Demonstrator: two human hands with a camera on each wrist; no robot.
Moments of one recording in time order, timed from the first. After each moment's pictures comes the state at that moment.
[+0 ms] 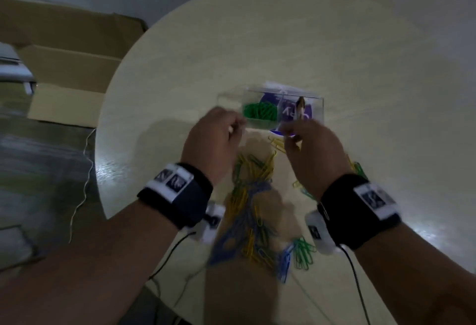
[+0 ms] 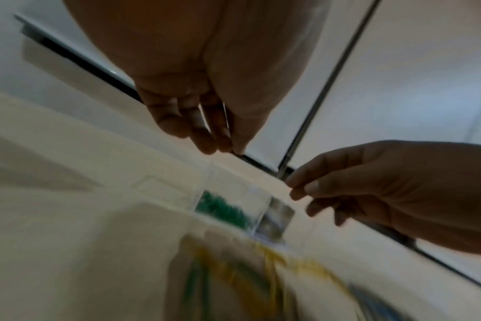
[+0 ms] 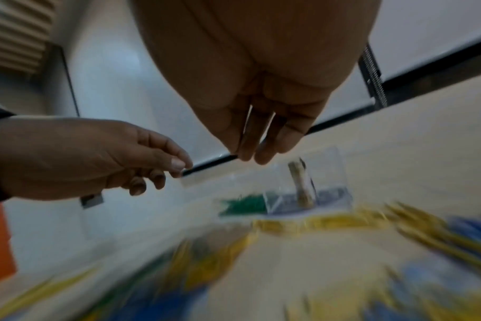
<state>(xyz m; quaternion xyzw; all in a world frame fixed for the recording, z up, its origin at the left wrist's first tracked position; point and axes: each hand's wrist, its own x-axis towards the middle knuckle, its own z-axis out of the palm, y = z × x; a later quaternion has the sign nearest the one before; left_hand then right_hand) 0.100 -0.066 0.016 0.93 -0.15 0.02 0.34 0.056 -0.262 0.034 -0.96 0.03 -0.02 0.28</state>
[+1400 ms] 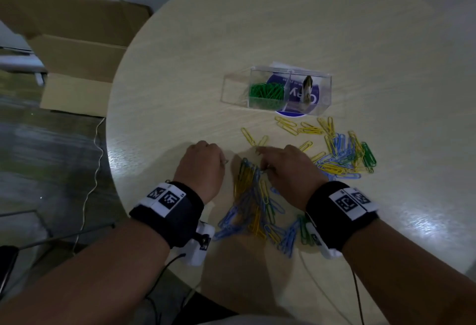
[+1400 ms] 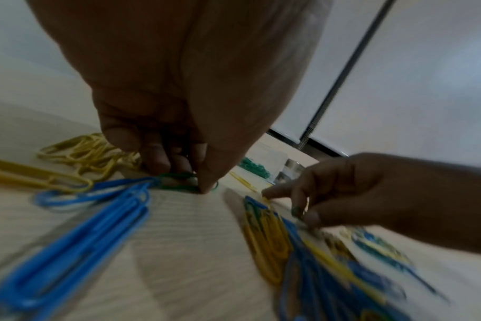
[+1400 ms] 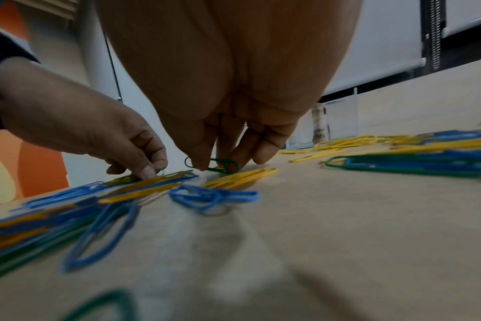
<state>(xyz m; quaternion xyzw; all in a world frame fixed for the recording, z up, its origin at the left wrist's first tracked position) 0.030 -0.024 -0.018 0.96 -0.07 -0.19 0.18 0.008 -0.236 -0.012 -0.95 -0.14 0.18 0.23</state>
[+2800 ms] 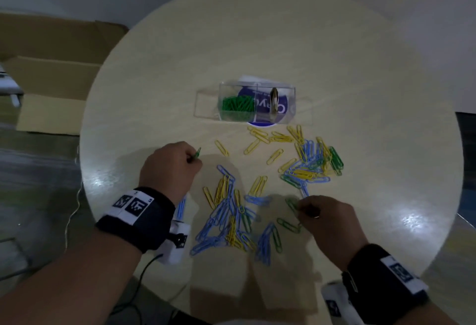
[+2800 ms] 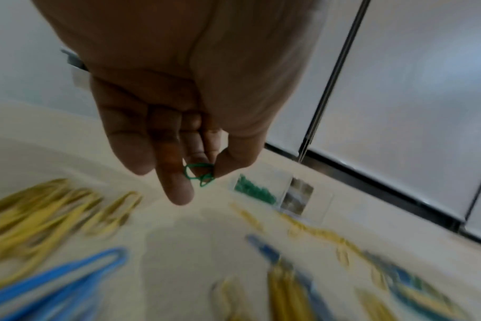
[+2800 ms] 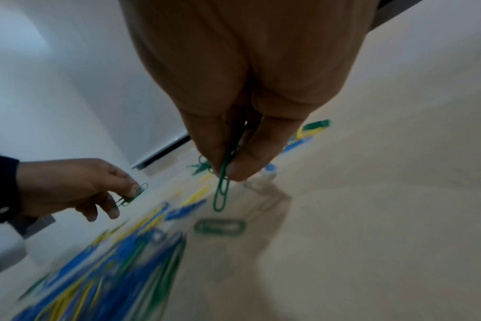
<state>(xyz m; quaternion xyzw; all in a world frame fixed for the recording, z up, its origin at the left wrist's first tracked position) 0.049 -0.034 0.011 0.97 -0.02 -0.12 0.20 -0.090 -0.312 0.009 -0.91 0.17 0.13 0.35</state>
